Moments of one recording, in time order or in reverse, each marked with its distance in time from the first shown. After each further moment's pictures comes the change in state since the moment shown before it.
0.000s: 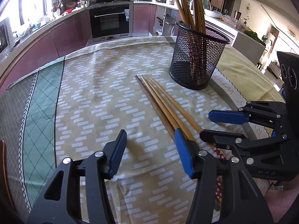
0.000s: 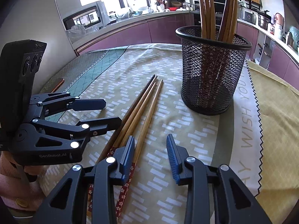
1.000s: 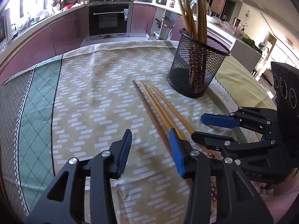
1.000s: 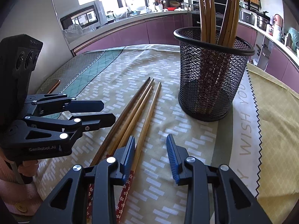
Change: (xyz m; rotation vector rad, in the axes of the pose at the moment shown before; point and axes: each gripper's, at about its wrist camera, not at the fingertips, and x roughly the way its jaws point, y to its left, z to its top) left arm -0.002 0.007 0.007 -0.038 -0.016 -0.066; right arm 0.005 -0.003 0.008 -0.001 0.002 -0.021
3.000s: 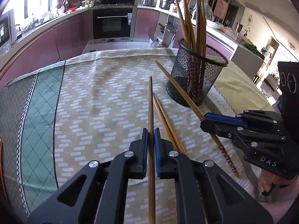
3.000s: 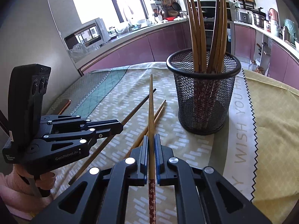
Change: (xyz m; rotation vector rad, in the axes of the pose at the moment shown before) left arm -0.010 -0.004 0.008 -0.038 -0.040 0.006; right arm -0.028 -0.016 0.007 0.070 -0.104 0.093
